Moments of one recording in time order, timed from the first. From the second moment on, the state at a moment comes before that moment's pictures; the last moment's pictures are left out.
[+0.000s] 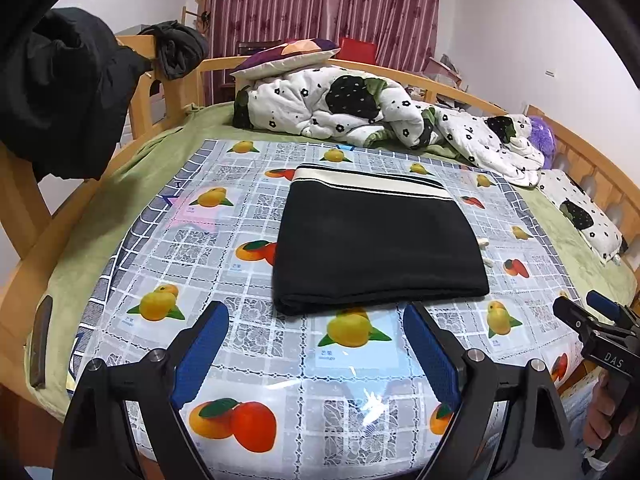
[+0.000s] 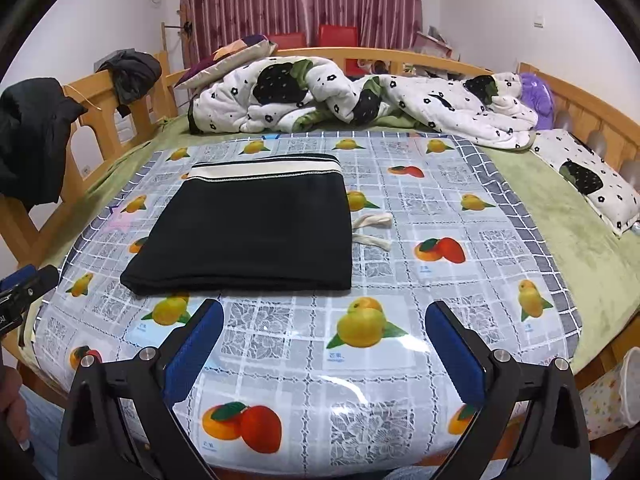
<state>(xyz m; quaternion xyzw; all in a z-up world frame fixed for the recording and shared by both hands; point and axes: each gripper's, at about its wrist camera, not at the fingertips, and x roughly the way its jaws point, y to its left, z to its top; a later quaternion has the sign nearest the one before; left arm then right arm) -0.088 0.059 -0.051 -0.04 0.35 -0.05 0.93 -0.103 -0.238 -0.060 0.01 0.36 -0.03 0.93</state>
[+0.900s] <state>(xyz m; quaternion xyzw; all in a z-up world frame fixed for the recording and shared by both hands) -0.101 0.046 -0.053 -0.02 0.35 -0.06 0.94 -0.117 -0.239 -0.057 0.00 0.35 -0.04 0.94</state>
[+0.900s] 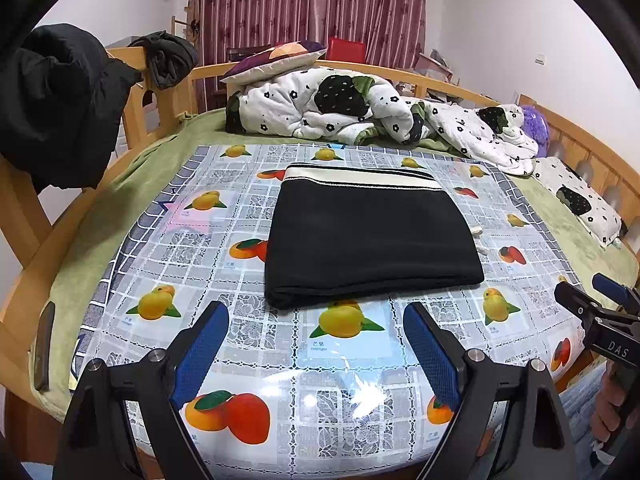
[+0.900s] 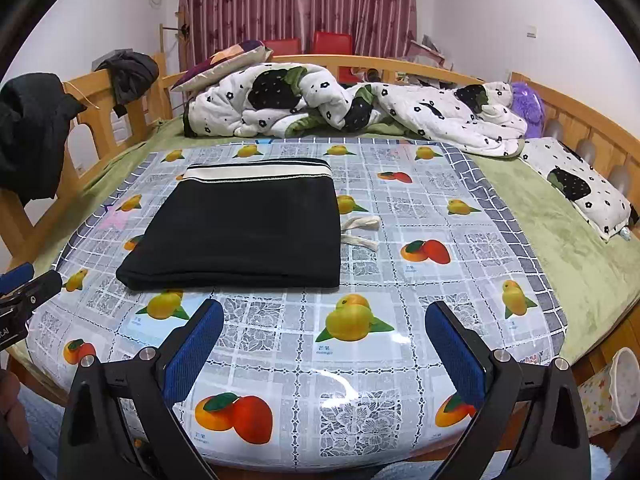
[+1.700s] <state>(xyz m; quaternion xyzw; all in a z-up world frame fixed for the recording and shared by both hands) -0.101 0.049 -0.054 -0.01 0.34 -0.06 0.94 -0.117 -0.238 -0.057 -0.01 0.35 -0.04 0.94</state>
